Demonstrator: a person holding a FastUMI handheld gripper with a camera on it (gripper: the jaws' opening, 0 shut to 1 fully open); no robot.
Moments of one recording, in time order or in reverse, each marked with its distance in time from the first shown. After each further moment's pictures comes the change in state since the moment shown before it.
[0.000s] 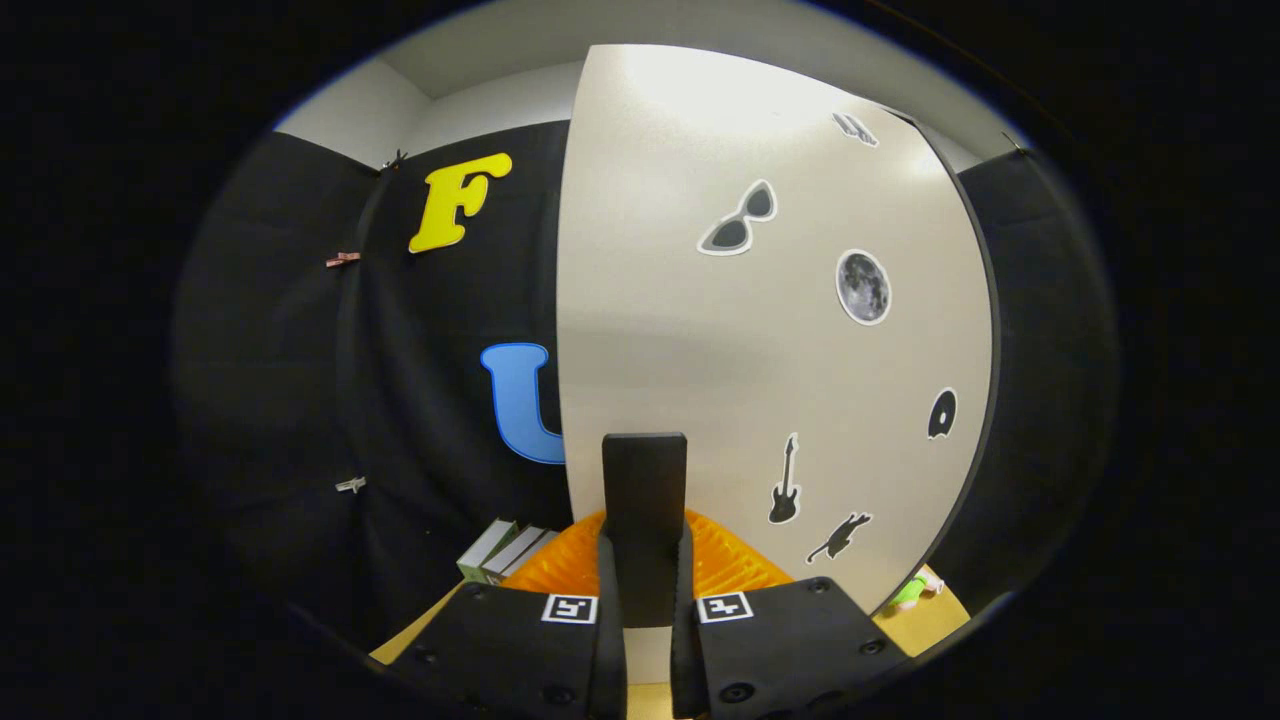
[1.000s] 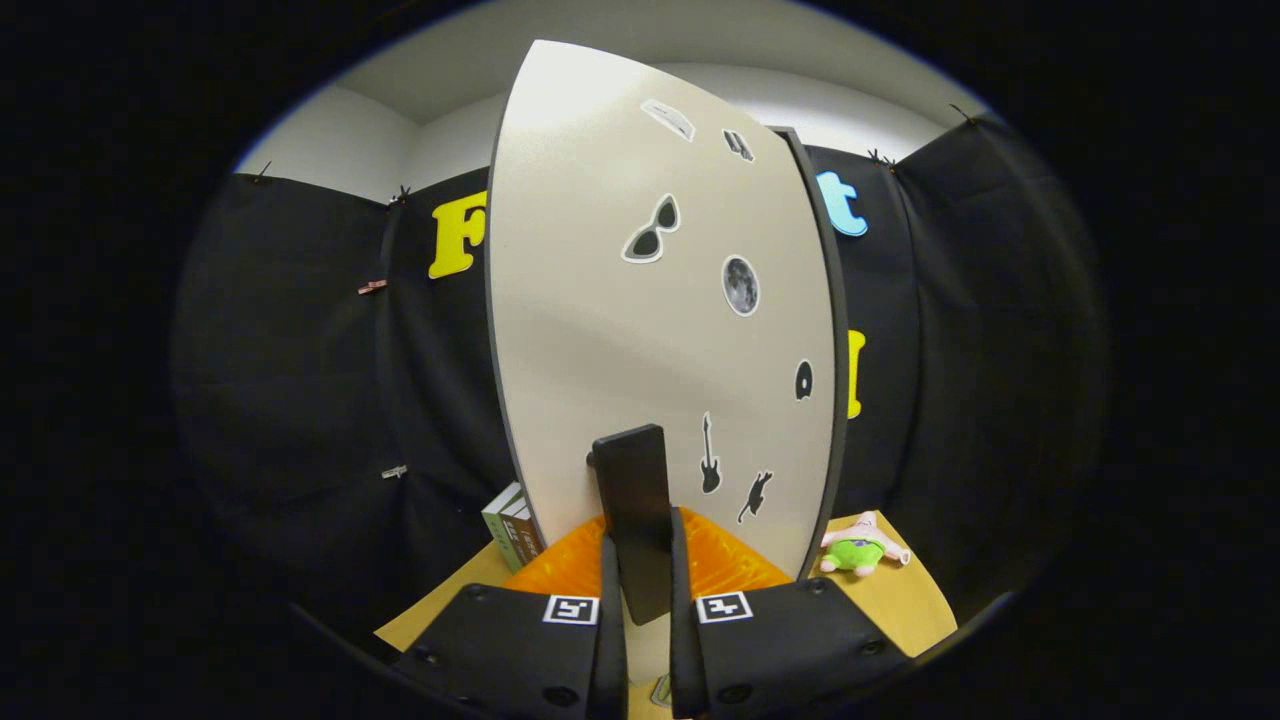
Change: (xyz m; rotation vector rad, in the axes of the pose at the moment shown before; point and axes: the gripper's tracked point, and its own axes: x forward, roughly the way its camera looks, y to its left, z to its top) arm -0.168 -0.120 -0.001 0.053 0.038 0.036
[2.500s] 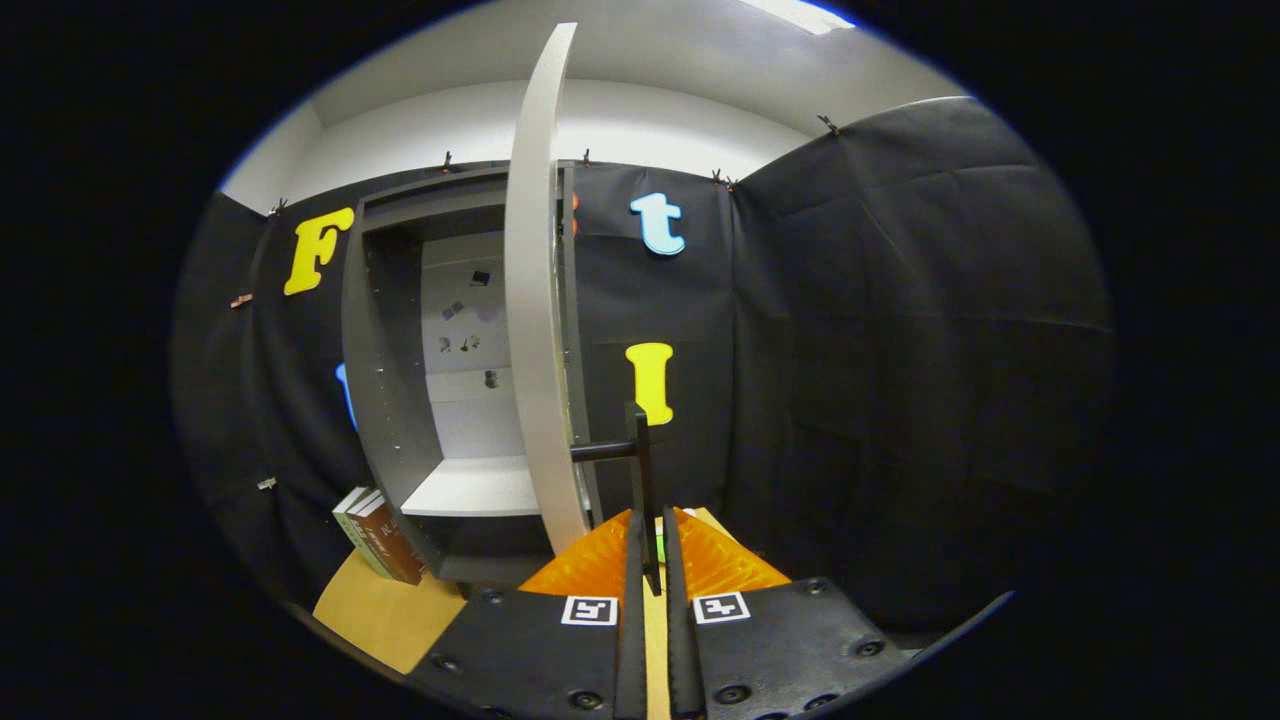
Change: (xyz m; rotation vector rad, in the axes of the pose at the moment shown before) arm -0.096 -0.191 0.020 -0.012 -0.076 -0.434
